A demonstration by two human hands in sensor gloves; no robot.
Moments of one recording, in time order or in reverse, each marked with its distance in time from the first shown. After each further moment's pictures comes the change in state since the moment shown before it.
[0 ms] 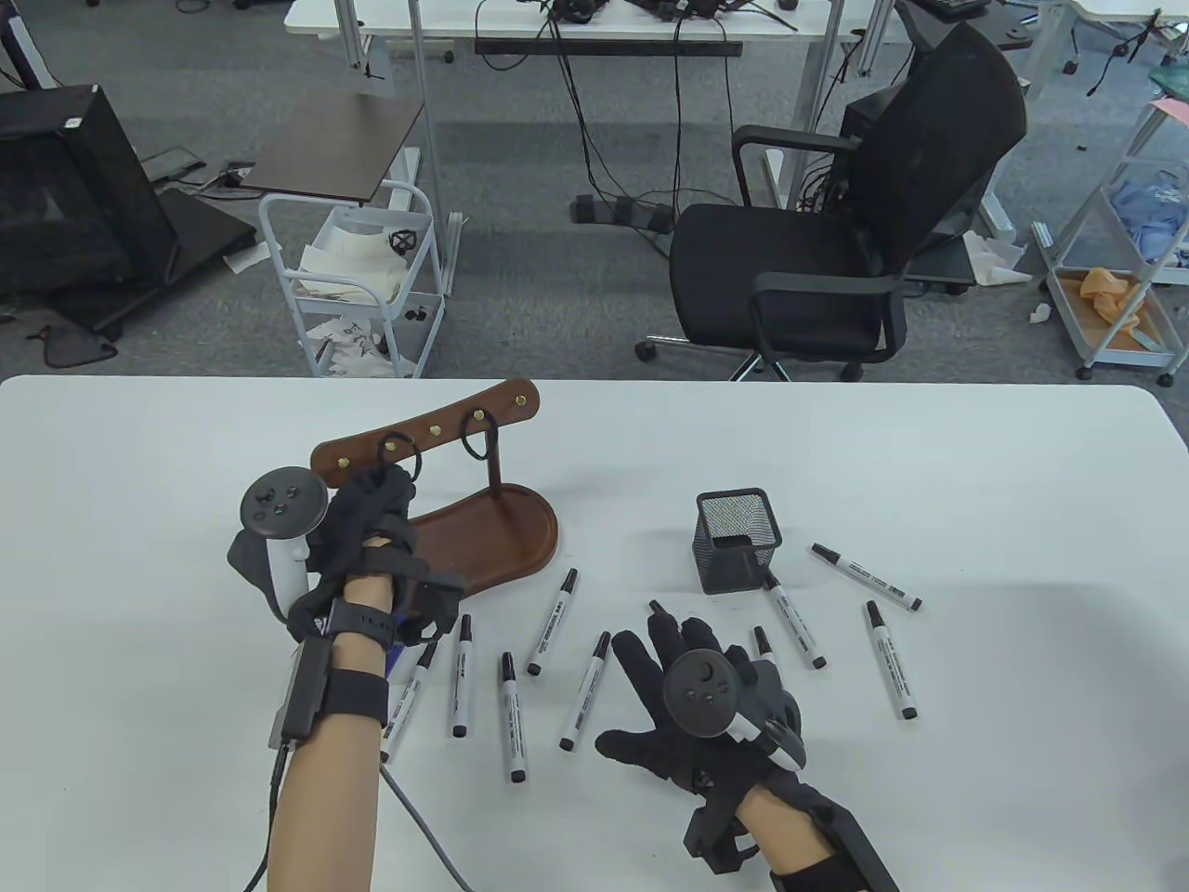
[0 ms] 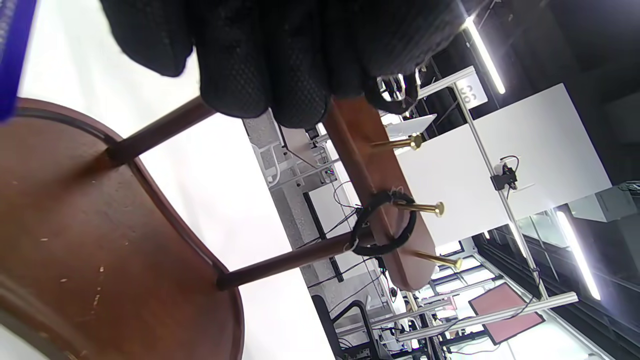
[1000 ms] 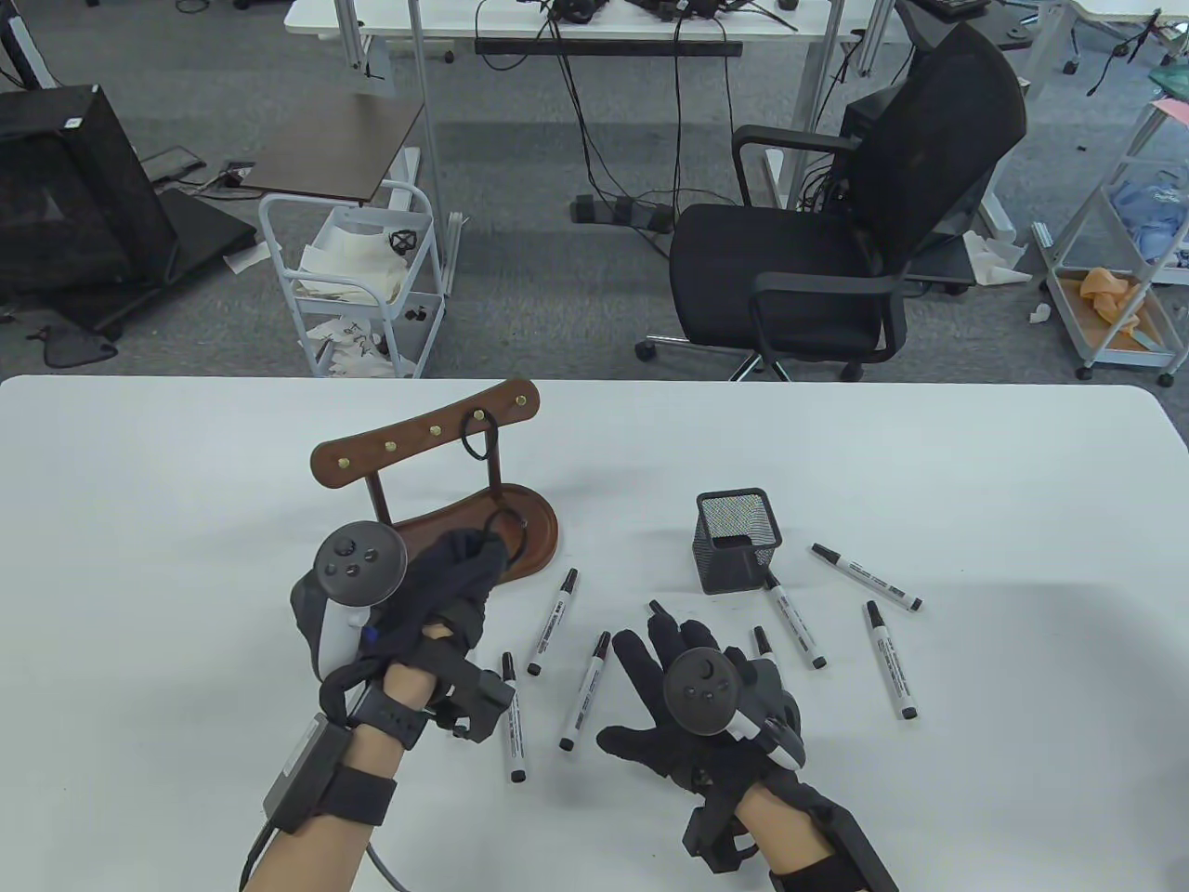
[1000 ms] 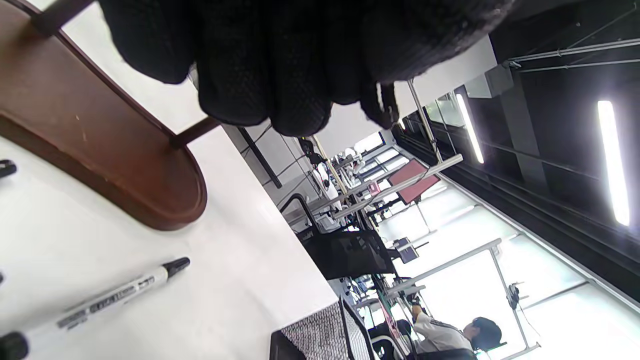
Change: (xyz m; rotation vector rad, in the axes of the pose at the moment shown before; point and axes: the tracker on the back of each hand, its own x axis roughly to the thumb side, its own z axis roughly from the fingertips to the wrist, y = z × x) left_hand 0.013 -0.051 0.076 -0.324 -0.276 -0.093; right_hand 0.000 -0.001 0.000 0.003 0.012 -0.011
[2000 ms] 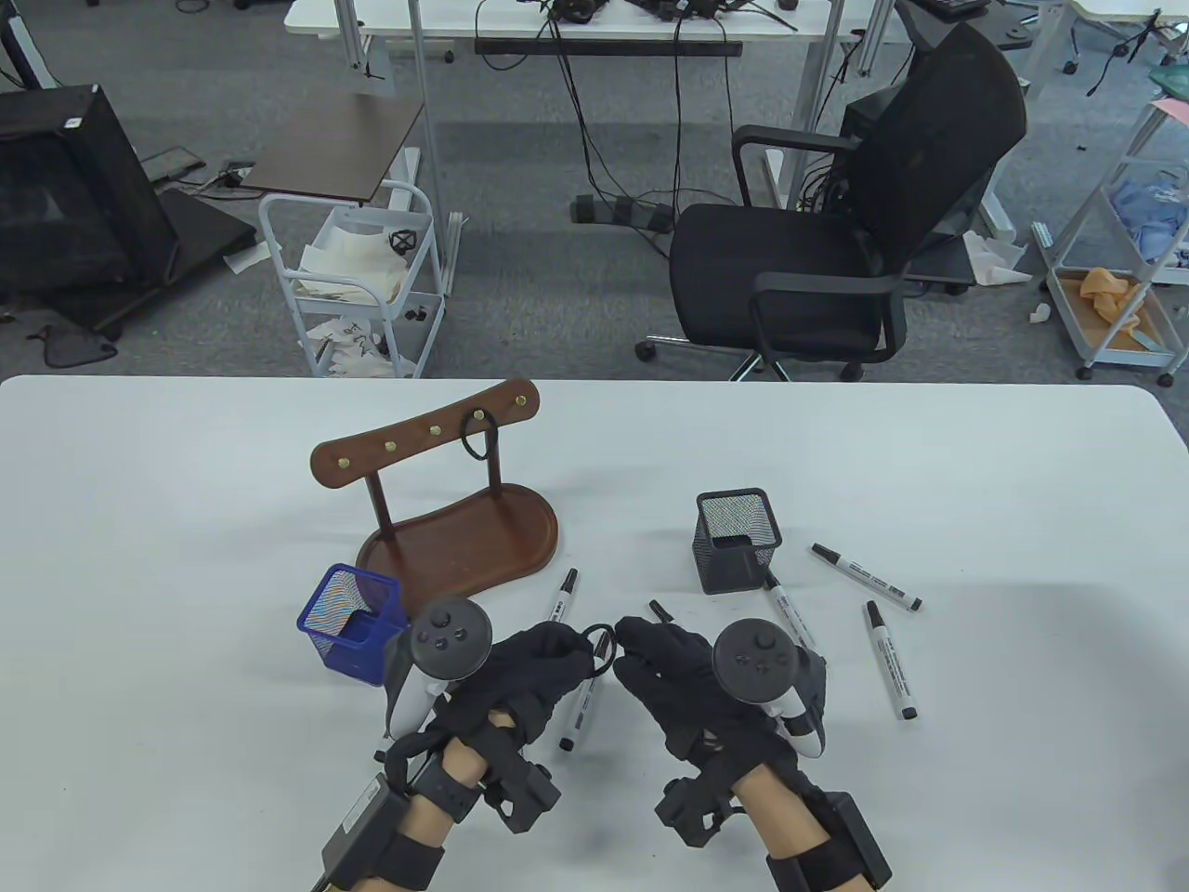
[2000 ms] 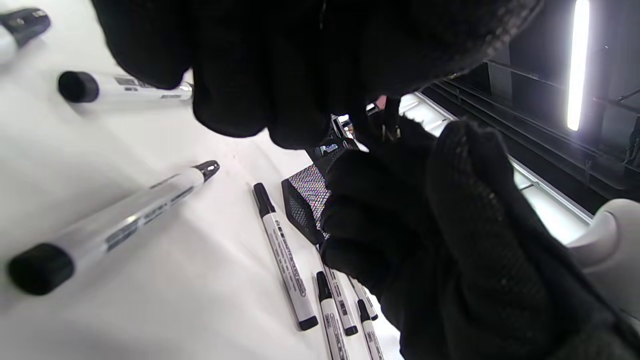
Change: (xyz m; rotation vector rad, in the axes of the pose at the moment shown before) left_hand -0.037 -0.085 0.018 -0.274 -0.108 -0.007; right_hand -0.008 -0.019 -0.011 -0.052 -0.067 -0.555
